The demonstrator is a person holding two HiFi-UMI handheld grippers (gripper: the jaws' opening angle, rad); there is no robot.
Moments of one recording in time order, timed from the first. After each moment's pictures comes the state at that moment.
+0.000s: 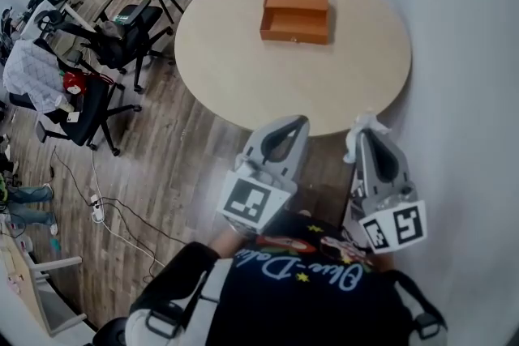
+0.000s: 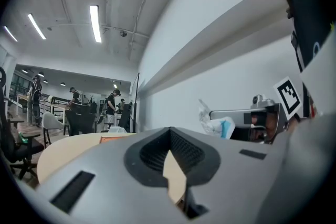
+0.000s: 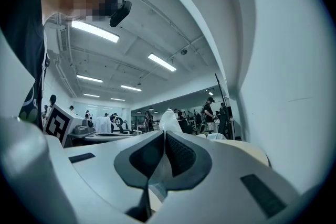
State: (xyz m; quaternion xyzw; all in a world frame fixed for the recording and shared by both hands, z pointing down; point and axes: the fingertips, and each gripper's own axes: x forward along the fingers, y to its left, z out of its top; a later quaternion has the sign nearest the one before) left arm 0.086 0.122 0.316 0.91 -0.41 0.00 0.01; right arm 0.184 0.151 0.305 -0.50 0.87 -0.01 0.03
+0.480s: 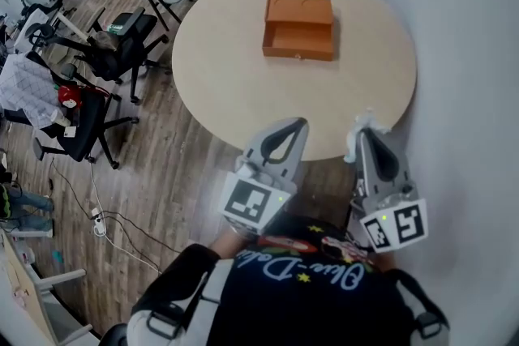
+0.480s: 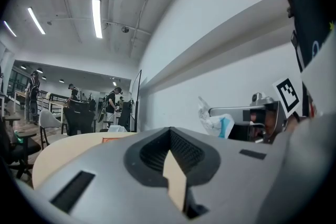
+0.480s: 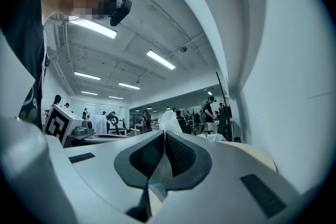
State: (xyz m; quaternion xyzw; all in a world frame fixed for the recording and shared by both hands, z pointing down) left arm 0.062 0.045 0.321 0.91 -0.40 0.01 0.02; right arm 0.160 0.074 0.302 -0.51 0.86 -0.01 0.03
